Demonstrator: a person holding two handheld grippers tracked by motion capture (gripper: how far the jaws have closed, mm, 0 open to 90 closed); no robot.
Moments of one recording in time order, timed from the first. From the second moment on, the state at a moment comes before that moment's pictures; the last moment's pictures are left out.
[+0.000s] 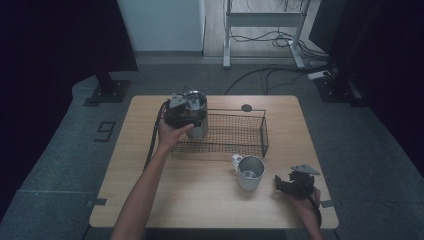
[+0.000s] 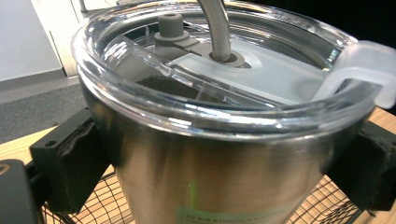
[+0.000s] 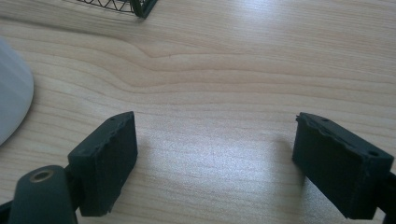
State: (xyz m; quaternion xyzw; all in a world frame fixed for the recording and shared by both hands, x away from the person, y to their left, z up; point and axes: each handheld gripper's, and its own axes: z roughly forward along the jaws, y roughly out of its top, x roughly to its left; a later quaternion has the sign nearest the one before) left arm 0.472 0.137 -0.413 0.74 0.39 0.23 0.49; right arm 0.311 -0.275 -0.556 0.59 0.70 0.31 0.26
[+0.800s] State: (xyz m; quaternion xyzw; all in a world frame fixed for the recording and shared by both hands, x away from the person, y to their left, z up) left arm 0.477 0.139 -0.437 0.75 0.41 0.23 0.47; right arm 0.311 -0.275 -0.556 0.59 0.70 0.31 0.26
